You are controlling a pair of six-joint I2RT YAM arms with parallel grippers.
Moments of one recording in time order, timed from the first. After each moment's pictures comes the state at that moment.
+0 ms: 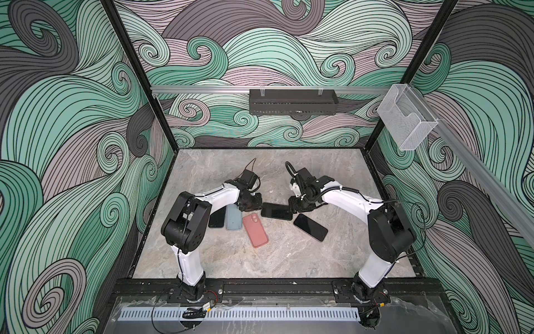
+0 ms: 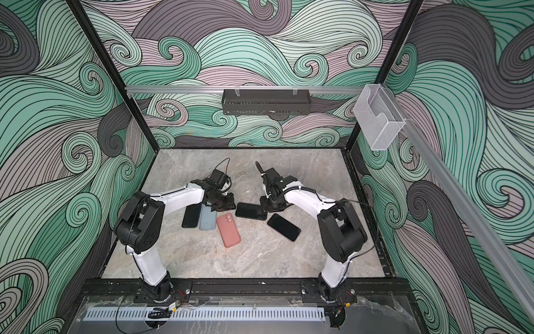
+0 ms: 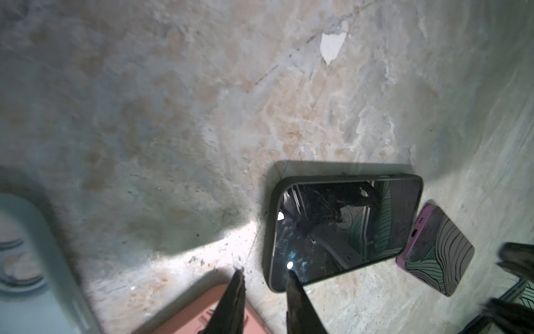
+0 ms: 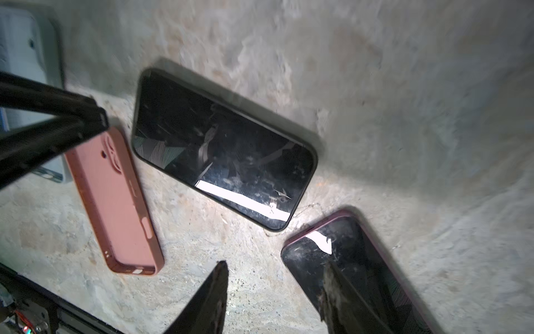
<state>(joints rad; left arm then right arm) -0.48 1.81 1.14 -0.53 0.27 -0.51 0.57 1.76 1.21 -0.78 -0.20 0.31</state>
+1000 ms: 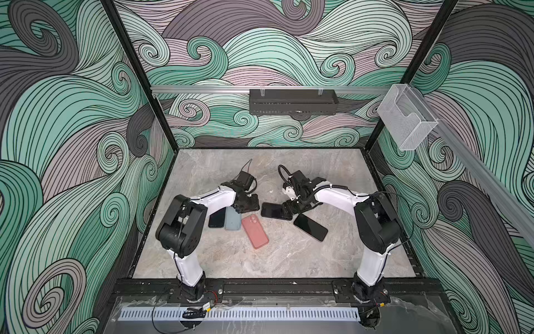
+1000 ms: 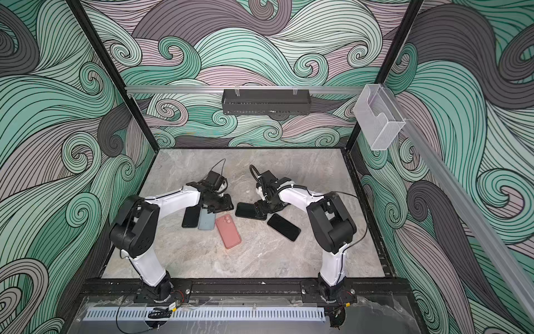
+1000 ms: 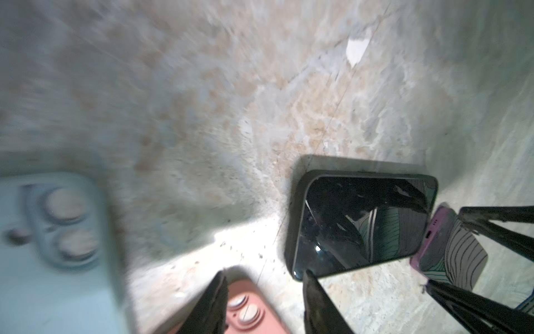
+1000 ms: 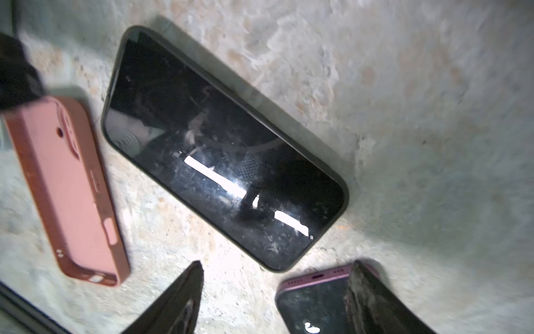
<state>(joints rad) -0.43 1.70 1.08 -0.52 0.20 -0.52 0.60 1.86 1.31 -0.78 -0.15 0.03</state>
